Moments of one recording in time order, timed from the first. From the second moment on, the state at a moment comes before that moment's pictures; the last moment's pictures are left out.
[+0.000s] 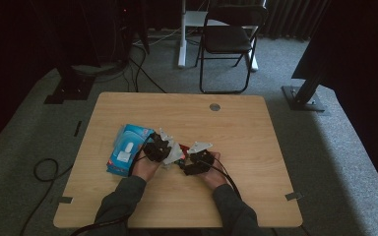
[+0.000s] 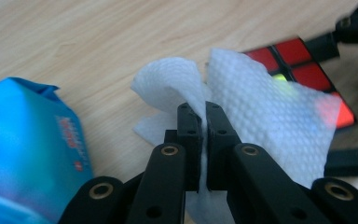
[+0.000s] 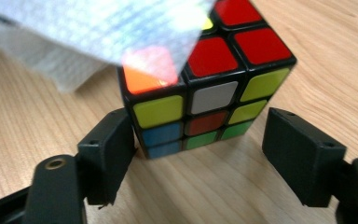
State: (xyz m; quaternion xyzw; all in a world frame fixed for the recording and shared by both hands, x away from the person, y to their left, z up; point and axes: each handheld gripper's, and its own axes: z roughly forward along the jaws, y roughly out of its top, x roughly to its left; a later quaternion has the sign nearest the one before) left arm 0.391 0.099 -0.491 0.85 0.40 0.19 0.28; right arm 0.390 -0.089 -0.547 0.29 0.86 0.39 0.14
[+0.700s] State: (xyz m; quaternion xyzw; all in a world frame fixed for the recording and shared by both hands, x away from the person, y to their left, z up) left arm 0.377 0.093 -0.496 0.85 0.40 0.27 0.21; right arm 0.387 -0.105 -0.519 0.30 0.83 0.45 0.15
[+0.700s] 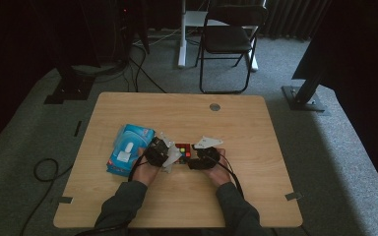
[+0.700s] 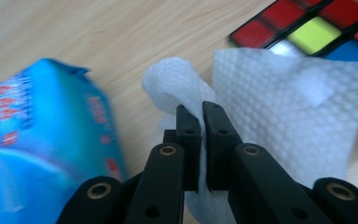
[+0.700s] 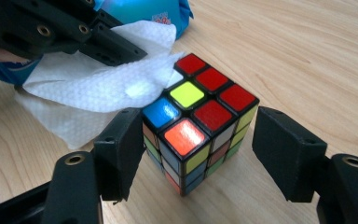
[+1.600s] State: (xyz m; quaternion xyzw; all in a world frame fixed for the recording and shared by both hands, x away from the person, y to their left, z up) left arm 0.381 0.103 -0.483 0.82 0.43 0.28 0.24; right arm 0.399 -0.105 -0.509 0.36 0.80 0.45 0.16
